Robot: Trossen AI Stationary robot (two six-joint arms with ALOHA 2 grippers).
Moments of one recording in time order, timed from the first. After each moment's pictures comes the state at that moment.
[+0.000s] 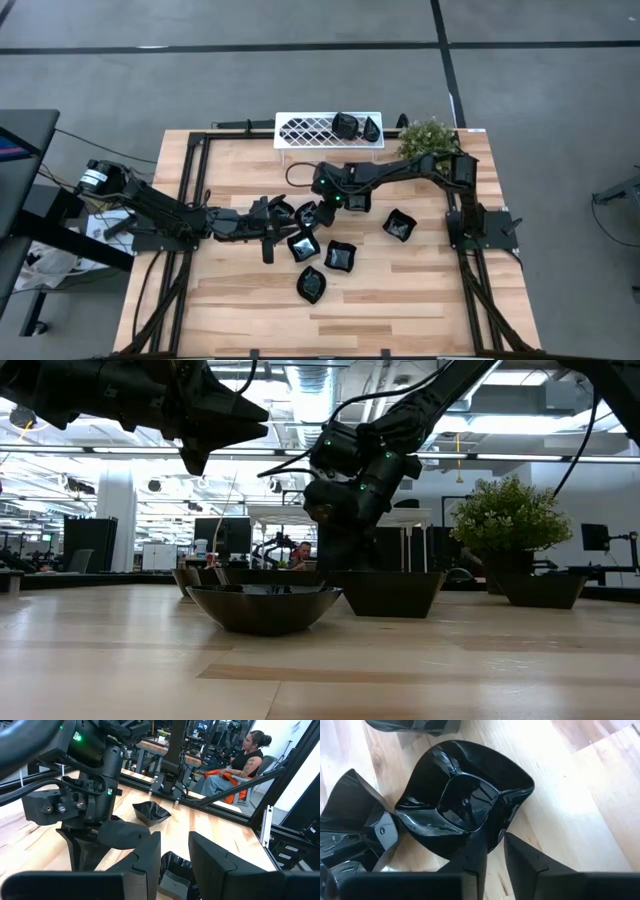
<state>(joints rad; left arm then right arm) -0.30 1.43 0.39 0.78 -0.40 -0.29 -0.22 1.99 1.29 -0.33 -0.26 0.30</state>
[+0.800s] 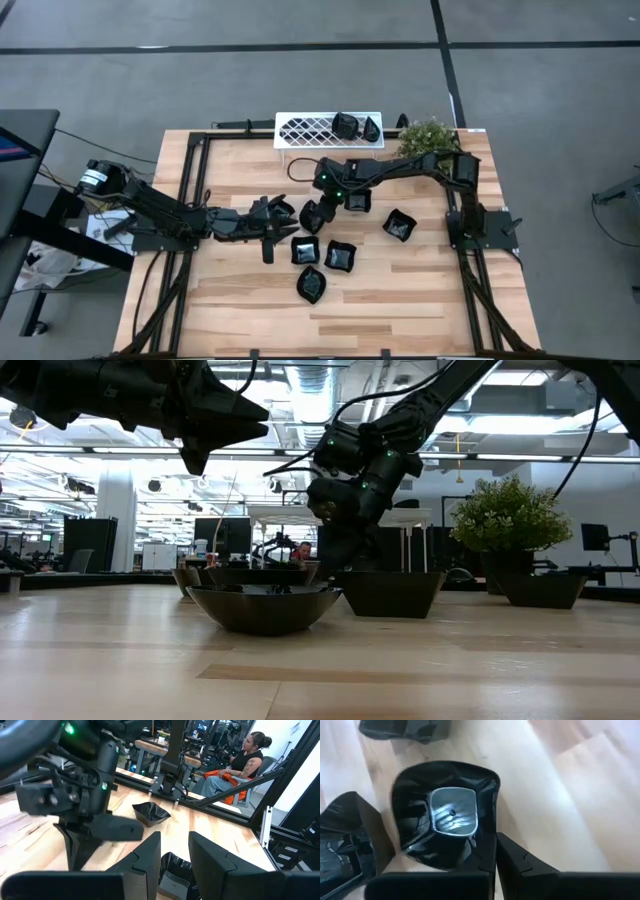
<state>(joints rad) -0.30 1.43 0.39 0.78 -0.40 -0.29 -0.25 1.97 1.29 -0.35 -0.26 0.30</state>
